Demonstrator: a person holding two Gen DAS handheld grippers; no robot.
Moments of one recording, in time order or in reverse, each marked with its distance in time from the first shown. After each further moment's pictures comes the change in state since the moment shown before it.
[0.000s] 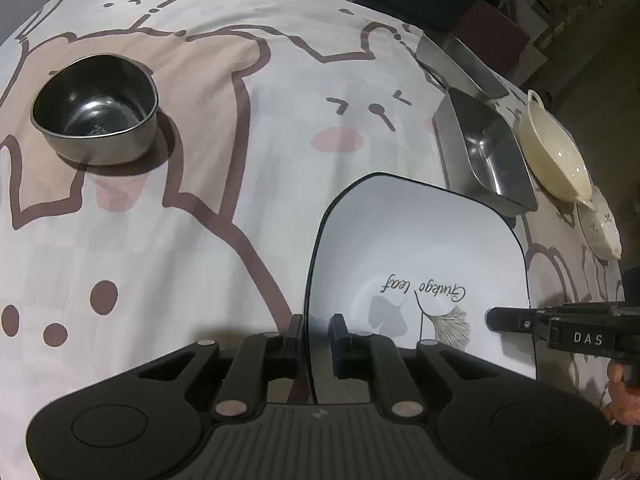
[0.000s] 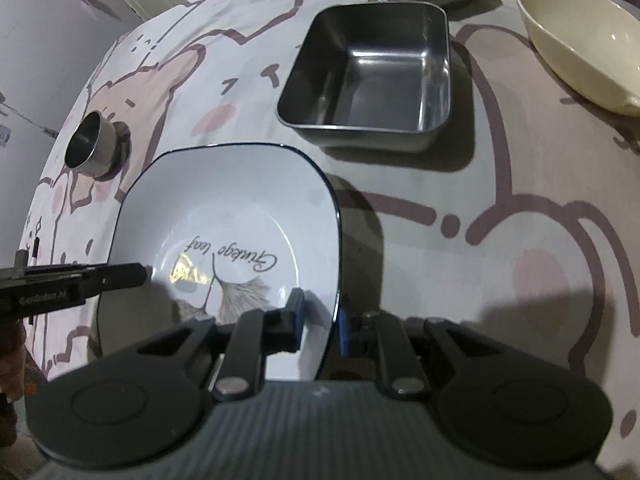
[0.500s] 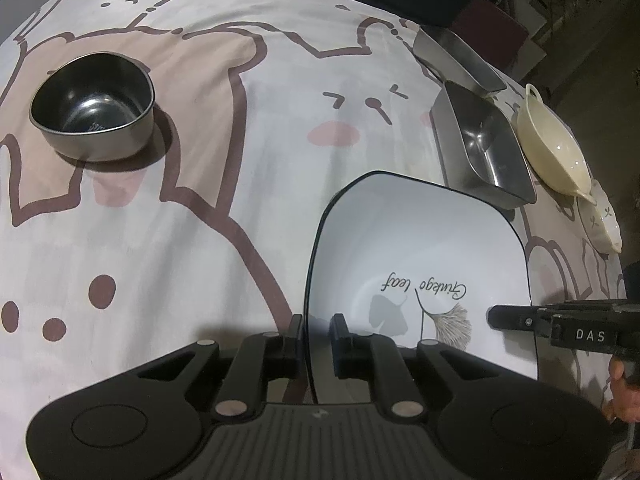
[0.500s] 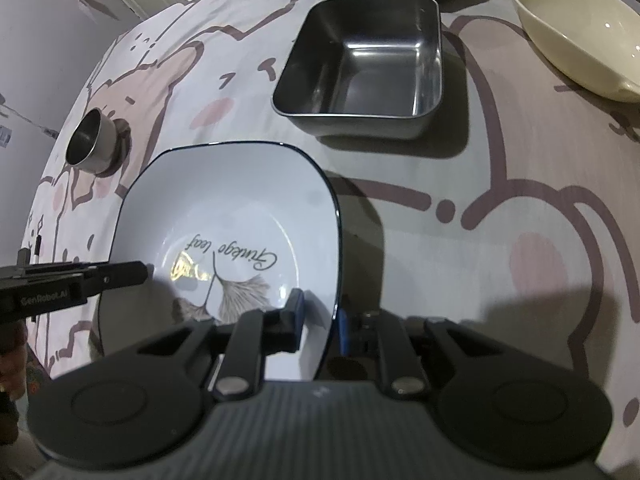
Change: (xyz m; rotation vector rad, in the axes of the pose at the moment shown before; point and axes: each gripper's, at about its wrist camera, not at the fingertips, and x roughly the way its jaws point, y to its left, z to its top) left arm 0.001 -0.002 0.000 0.006 0.007 0.003; right arm -0.002 -0.002 -0.005 0.009 0.006 0.008
